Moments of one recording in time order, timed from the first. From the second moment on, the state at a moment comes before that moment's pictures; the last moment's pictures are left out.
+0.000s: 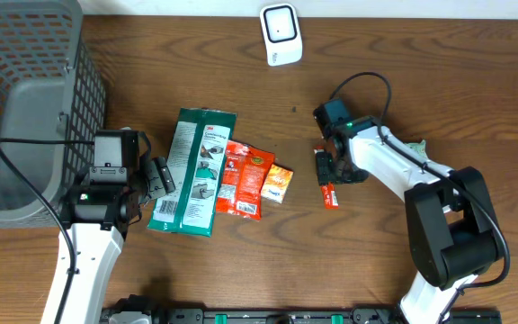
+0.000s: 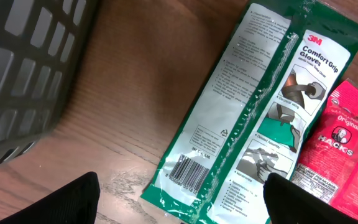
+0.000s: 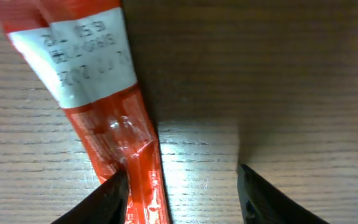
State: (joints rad) left arm -0.04 1.11 0.89 -0.86 -0.10 -0.35; right arm 0.39 1.91 1.18 -0.80 0.06 0.35
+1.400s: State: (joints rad) left arm -0.04 1.11 0.89 -0.86 -0.10 -0.35; right arm 0.28 1.88 1.20 -0.90 -0.39 0.62
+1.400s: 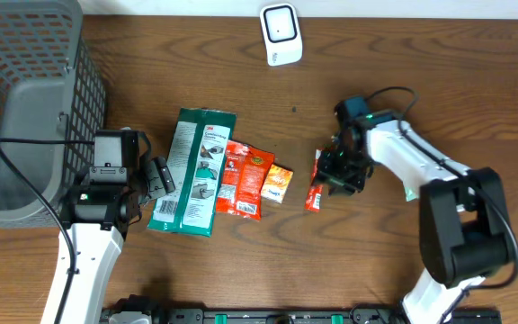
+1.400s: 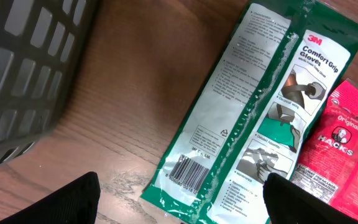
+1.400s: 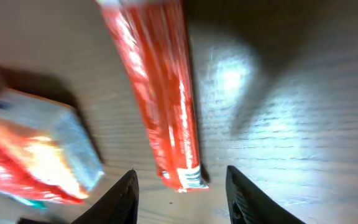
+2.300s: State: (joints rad) left arm -0.04 1.11 0.89 -0.86 -0.10 -0.35; right arm 0.41 1.95 1.22 -0.51 -0.09 0.61
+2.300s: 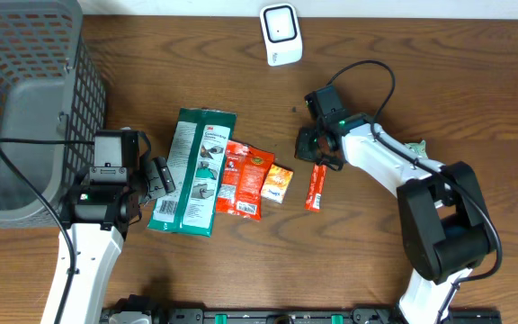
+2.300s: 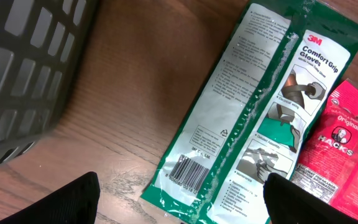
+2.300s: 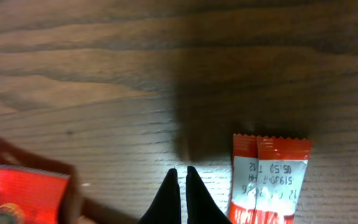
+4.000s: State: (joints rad) left arm -0.04 1.11 0.89 -0.86 -0.10 -0.35; right arm 0.42 1.99 1.25 -1.17 0.04 0.43
